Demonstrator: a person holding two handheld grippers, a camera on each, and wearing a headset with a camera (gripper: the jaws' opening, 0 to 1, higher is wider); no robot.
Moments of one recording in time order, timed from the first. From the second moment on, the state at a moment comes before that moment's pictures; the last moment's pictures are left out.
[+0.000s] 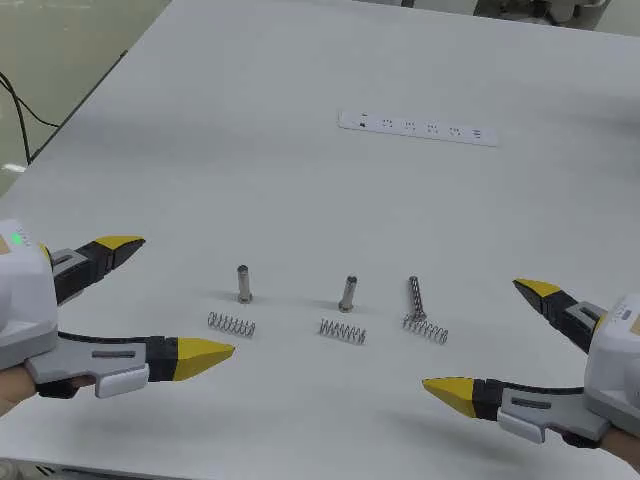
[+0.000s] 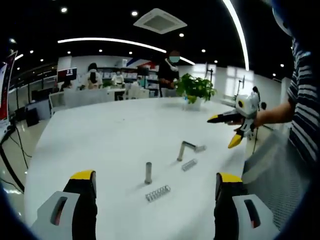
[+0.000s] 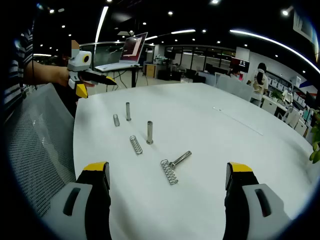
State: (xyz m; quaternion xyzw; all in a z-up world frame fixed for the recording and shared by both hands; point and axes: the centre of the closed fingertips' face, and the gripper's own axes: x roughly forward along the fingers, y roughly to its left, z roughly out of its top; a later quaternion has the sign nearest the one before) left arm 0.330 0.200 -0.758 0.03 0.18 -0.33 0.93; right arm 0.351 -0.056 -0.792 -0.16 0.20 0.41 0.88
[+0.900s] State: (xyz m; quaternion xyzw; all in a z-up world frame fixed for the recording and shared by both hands) left arm 0.332 0.200 -0.760 0.03 0.18 -0.33 0.92; right arm 0.353 -0.055 -0.790 -0.16 0.19 0.42 0.87
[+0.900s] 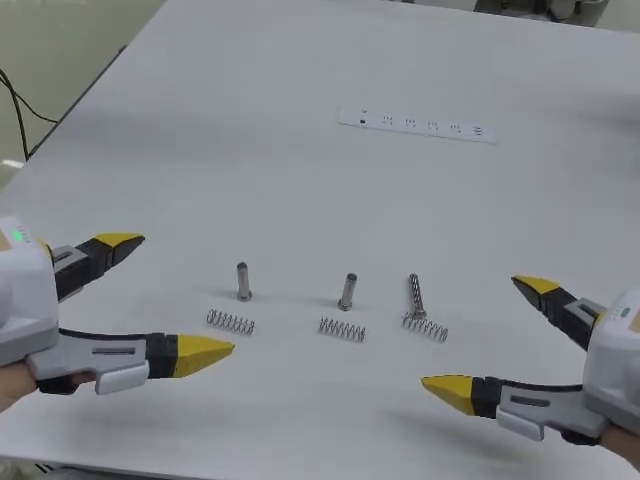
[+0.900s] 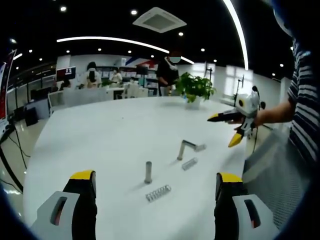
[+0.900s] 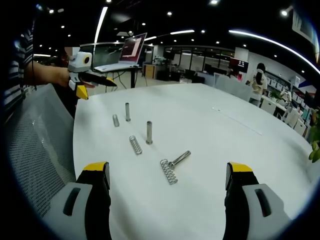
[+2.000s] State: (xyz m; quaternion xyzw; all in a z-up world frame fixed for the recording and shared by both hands) left arm 0.331 0.200 -0.760 0.03 0.18 -0.33 0.92; right arm 0.351 -0.049 -0.794 -0.17 0.20 0.43 0.87
